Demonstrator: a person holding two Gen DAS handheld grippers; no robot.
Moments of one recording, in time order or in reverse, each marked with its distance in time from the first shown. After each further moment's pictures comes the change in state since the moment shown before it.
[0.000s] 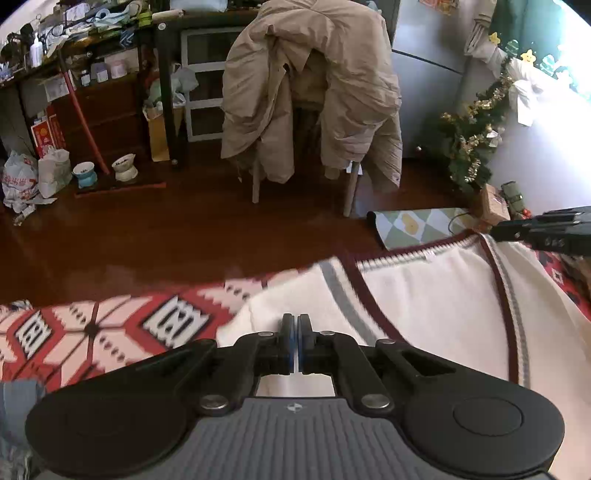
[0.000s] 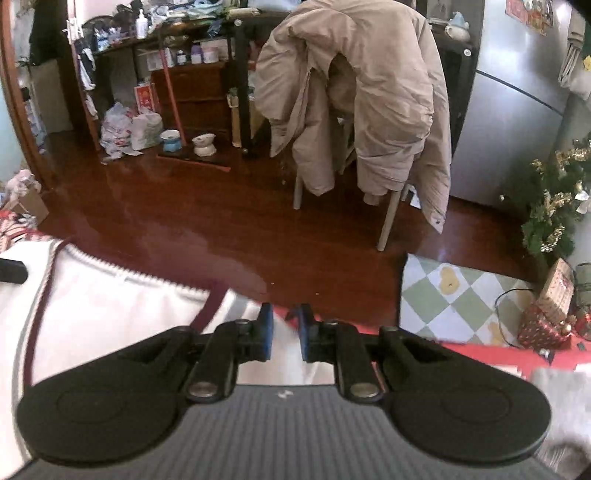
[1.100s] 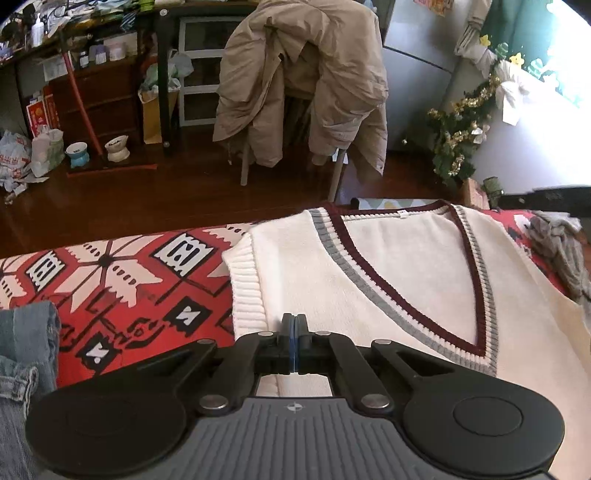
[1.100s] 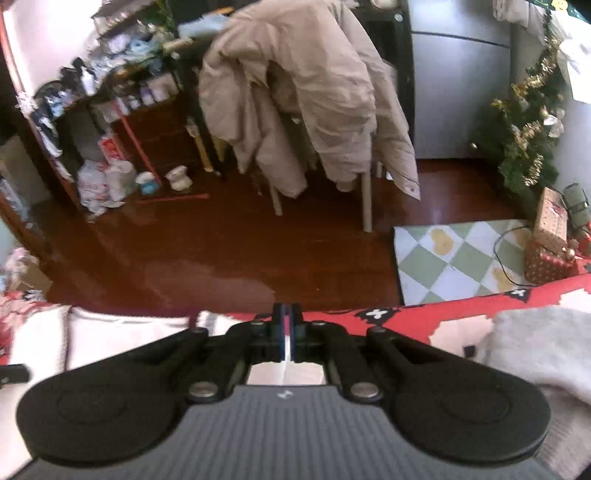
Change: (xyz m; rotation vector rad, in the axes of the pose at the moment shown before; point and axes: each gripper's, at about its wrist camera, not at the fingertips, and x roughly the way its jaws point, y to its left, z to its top) left arm -0.037 0.008 -0.042 -0.032 0.033 -0.071; right arm -0.049 -0.050 -0.005 0.230 -0.017 0.036
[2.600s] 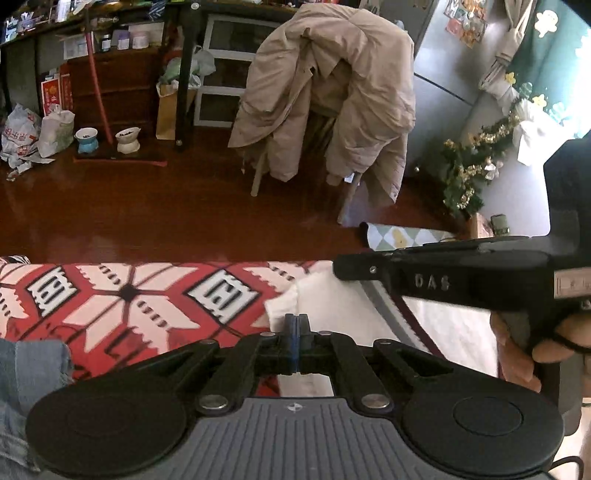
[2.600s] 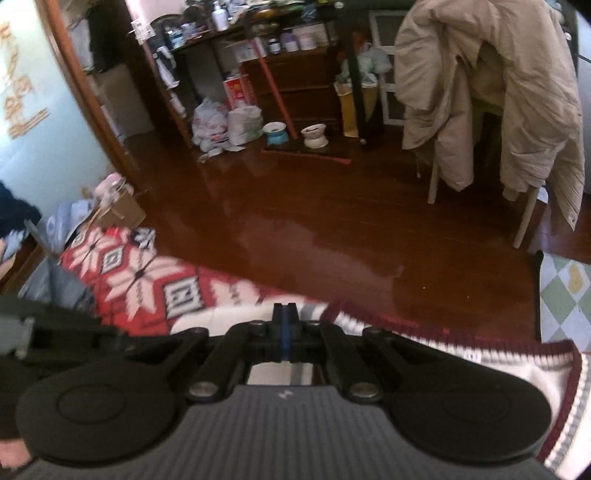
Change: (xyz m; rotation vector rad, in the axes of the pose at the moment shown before) left arm 0.018 0.049 0.027 -0.128 -0.042 -0.017; right arm 0.065 0.244 -0.016 -0.203 0.109 0.279
